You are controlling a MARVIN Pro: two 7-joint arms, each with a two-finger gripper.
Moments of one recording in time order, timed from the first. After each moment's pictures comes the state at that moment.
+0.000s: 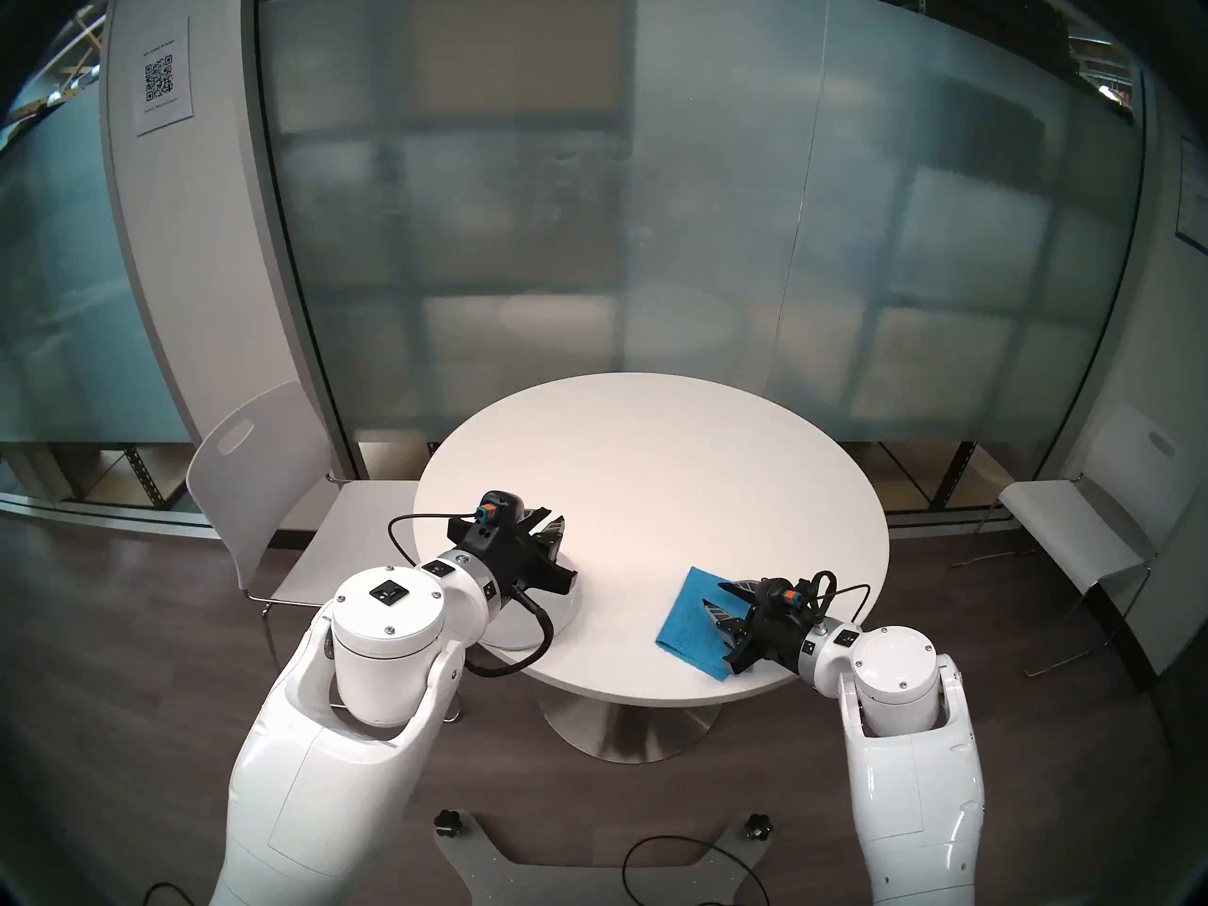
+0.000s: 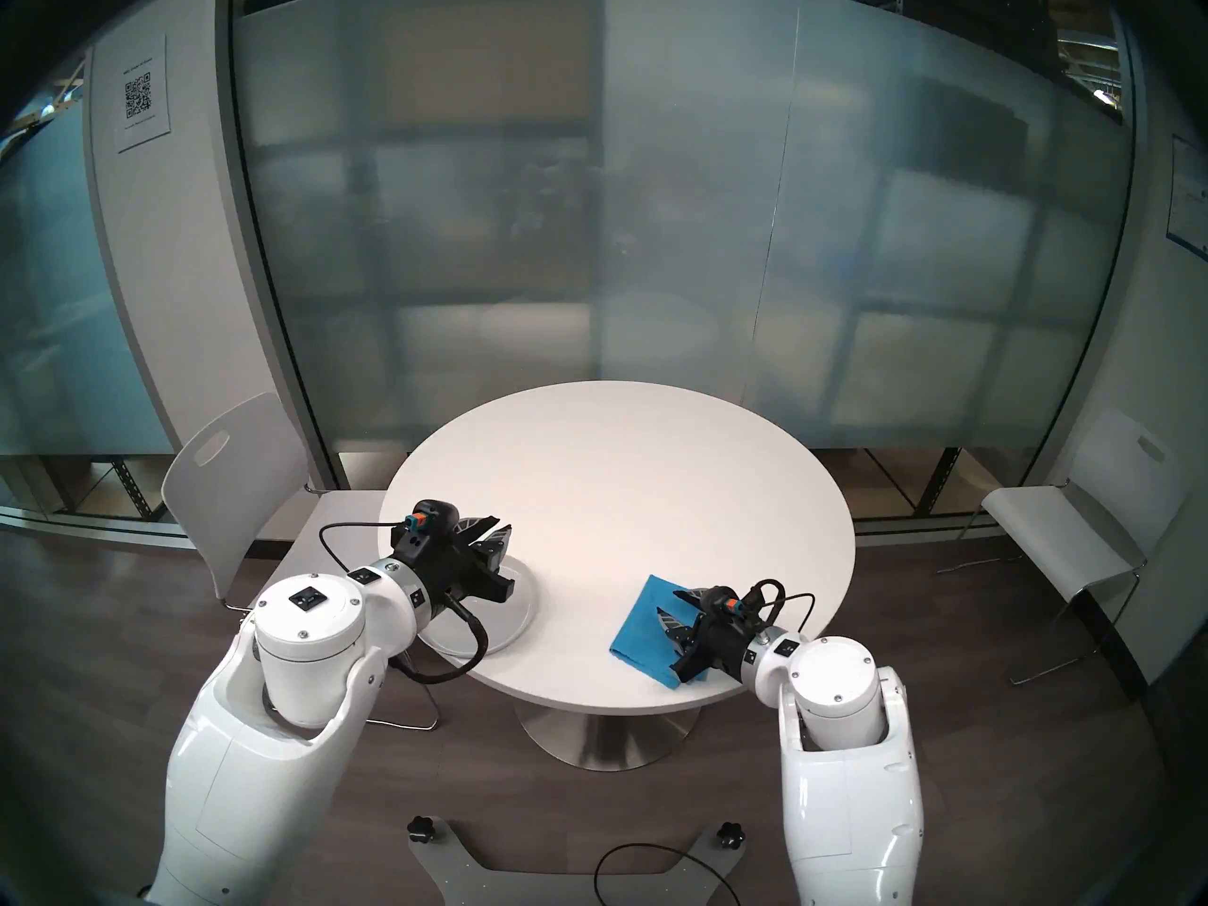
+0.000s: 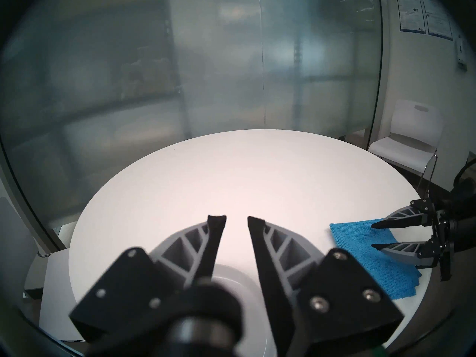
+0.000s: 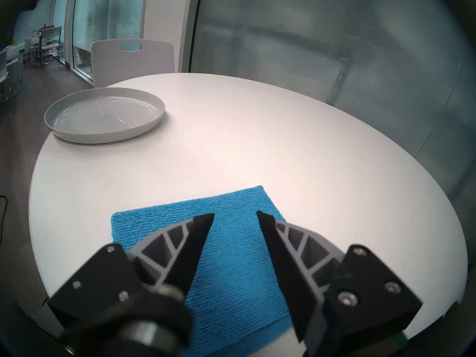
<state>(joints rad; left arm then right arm) 1.74 -1.31 -1.38 -2.11 -0.07 0.60 -0.19 -1.72 -1.57 1.77 -1.77 -0.47 0.14 0.86</state>
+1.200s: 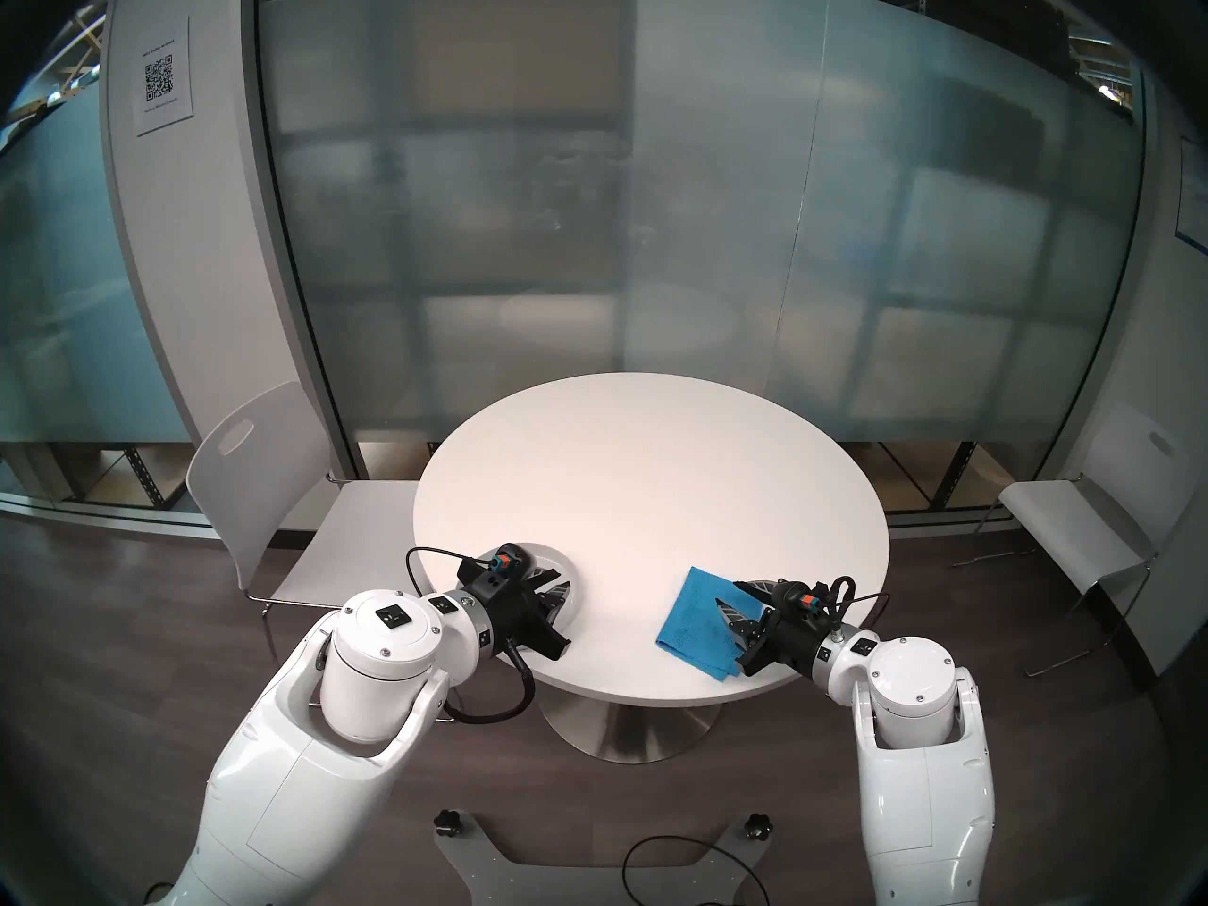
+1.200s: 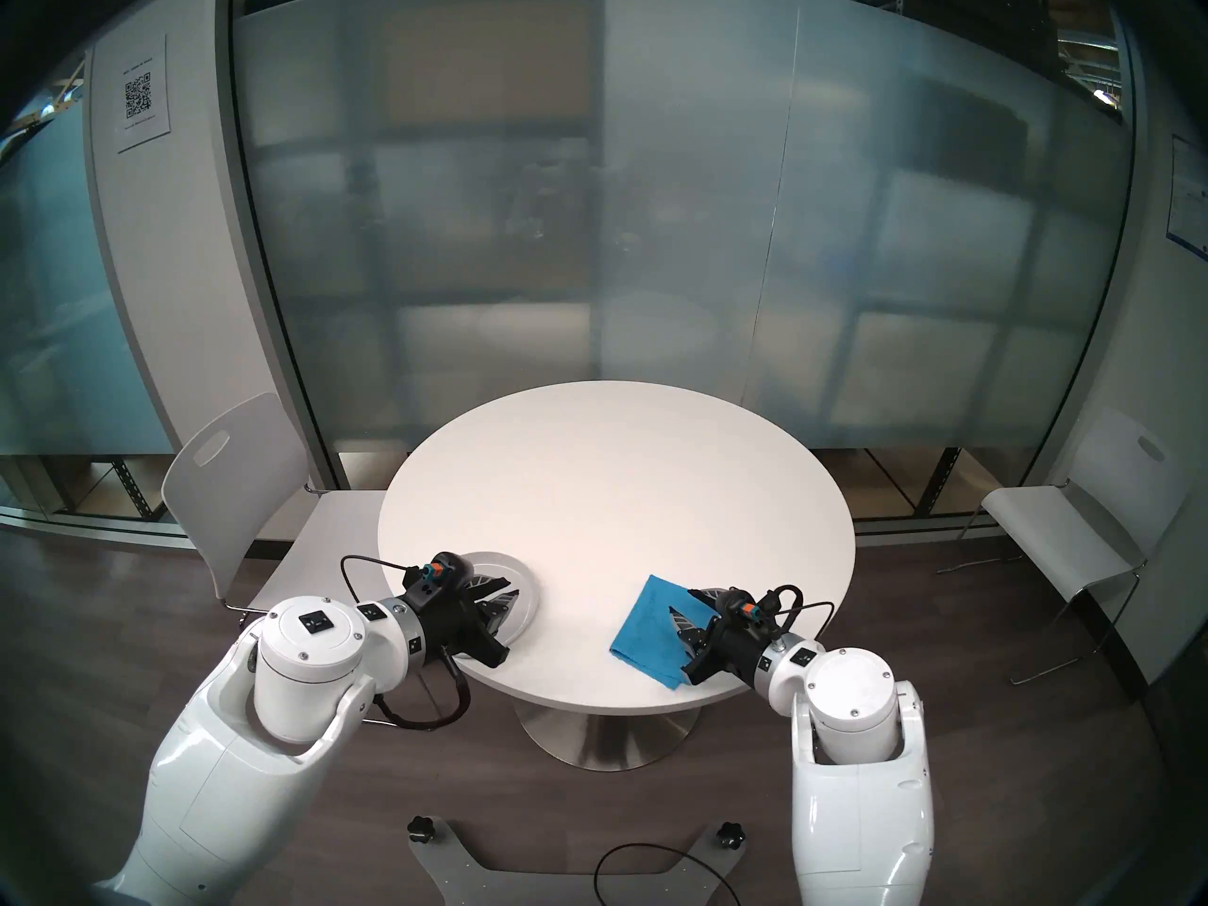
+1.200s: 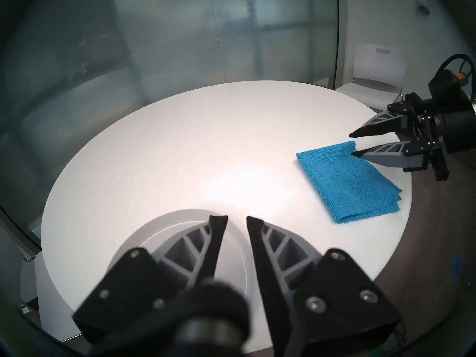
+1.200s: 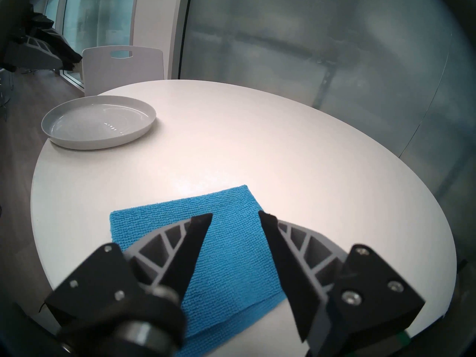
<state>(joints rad) 1.76 -1.18 -1.34 -2.07 -0.03 0.67 -0.36 -1.77 -1.60 1.82 -1.81 -0.46 0.12 0.85</state>
